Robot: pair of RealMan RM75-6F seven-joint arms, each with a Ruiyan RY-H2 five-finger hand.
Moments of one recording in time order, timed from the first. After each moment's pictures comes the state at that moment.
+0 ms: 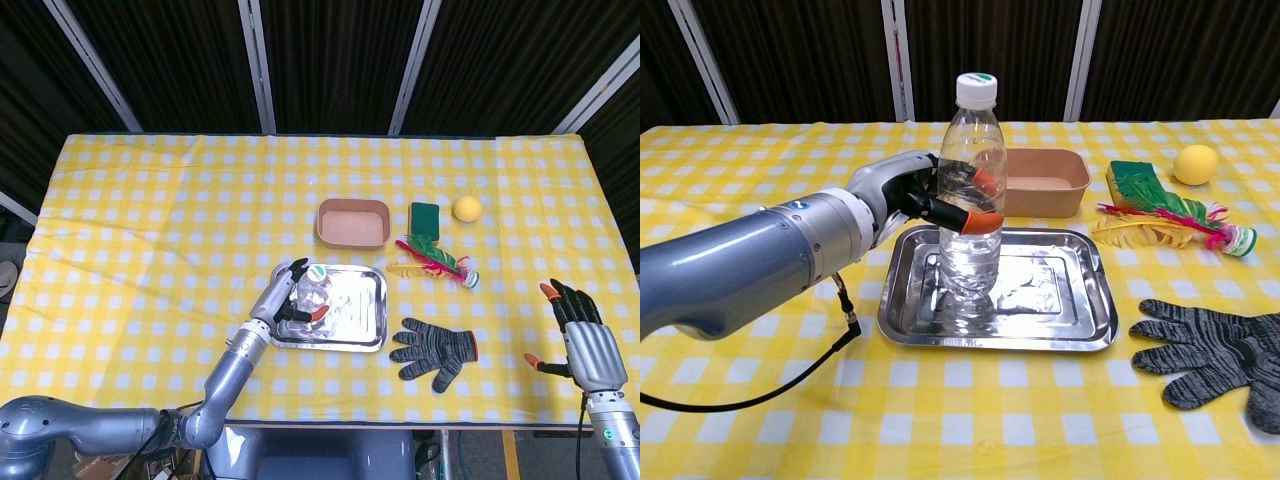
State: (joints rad) left arm -0.83 -1.87 -0.36 -1.58 0.76 1.01 -0.05; right arm 0.14 -1.16 0.06 -1.50 -1.46 1.35 0.18
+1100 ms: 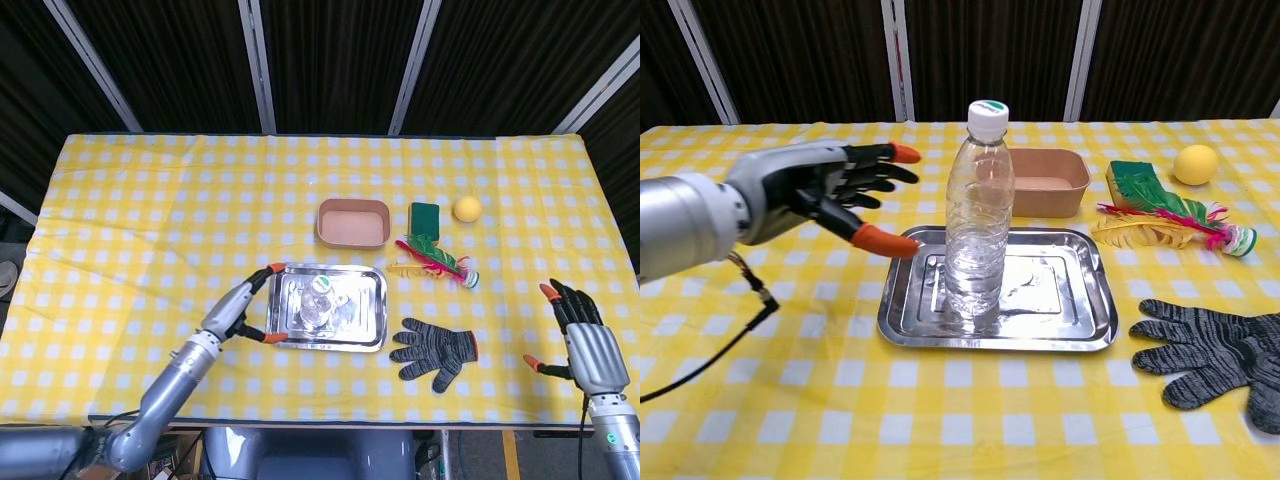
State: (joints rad) left arm -0.66 -1.50 -0.23 -1.89 0.92 0.97 -0.06; right arm 0.13 -1.14 0.05 -1.52 -1.48 1.37 0.19
